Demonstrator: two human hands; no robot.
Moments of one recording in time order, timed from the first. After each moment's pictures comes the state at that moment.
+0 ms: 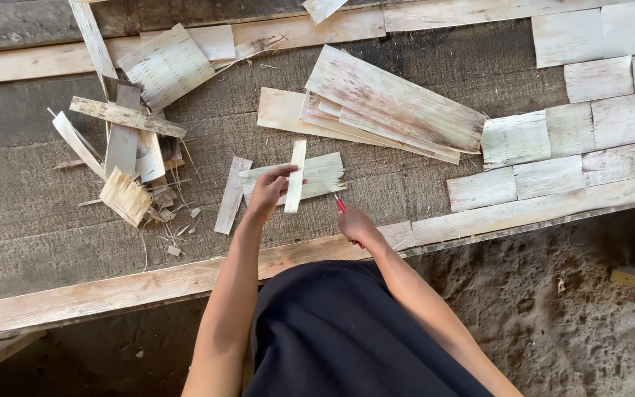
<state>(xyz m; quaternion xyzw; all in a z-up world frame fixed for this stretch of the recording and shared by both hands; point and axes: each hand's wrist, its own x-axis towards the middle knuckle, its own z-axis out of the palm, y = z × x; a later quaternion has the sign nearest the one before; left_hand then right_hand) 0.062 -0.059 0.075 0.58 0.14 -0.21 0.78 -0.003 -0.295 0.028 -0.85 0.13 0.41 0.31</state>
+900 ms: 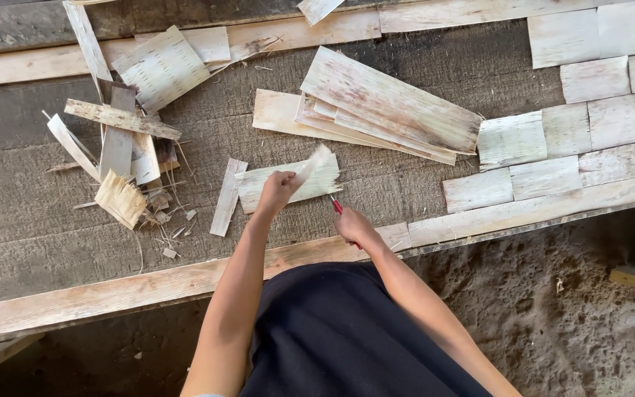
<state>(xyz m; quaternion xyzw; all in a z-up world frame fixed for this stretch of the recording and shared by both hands) 0.073 -0.078 -0.027 0.82 0.08 -0.21 0.52 -0.005 -0.302 0.028 -0.84 0.12 0.42 0.31</state>
